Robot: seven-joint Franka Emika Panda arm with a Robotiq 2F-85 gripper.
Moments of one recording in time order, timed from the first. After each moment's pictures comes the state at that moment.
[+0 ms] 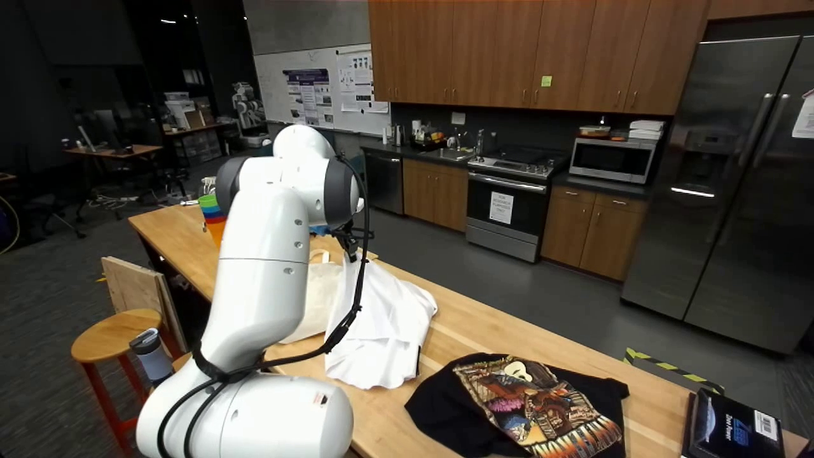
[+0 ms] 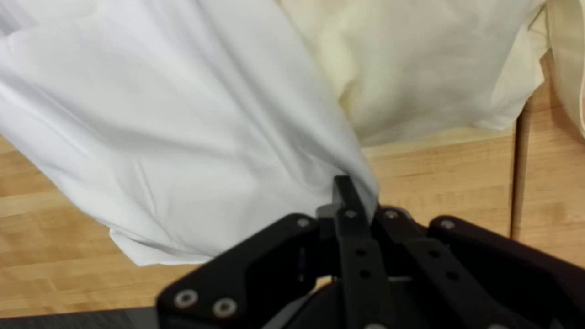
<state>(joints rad) 0.41 0.60 0.19 -1.47 -0.32 2.04 1.14</state>
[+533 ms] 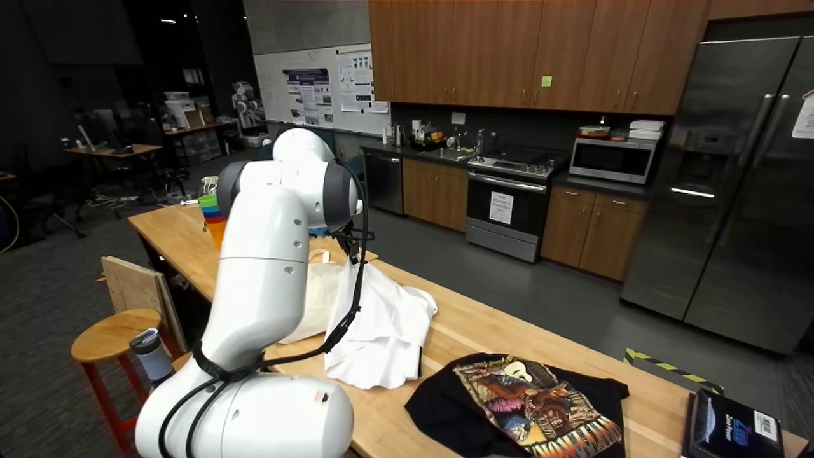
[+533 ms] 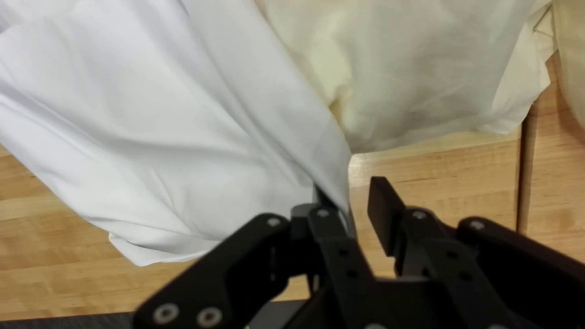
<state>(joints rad) 0.44 0.63 0.16 -1.45 -0.31 2.04 1.14</state>
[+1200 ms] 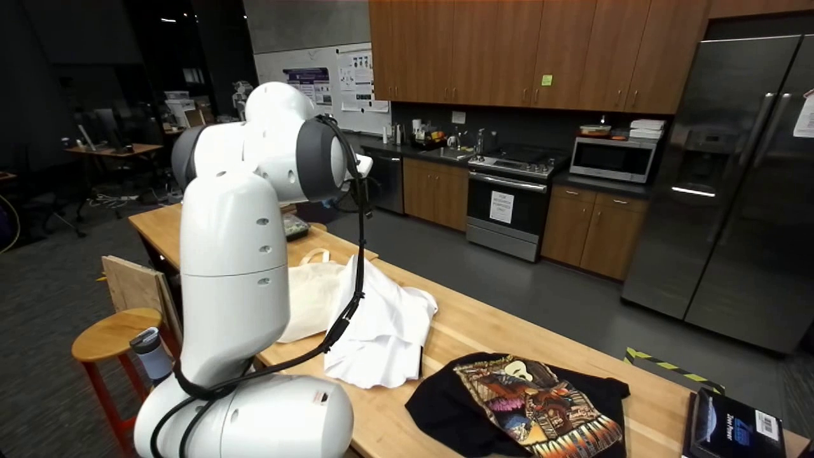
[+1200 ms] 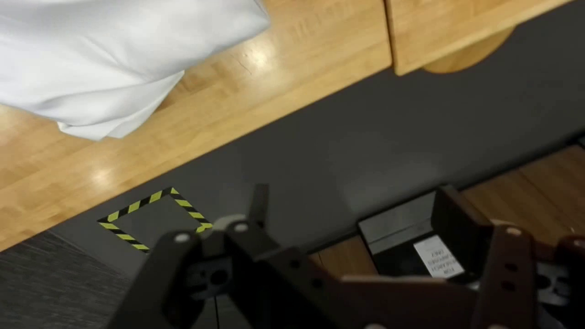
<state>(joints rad) 0.44 0.30 0.06 -1.69 -0.37 2.42 1.34</state>
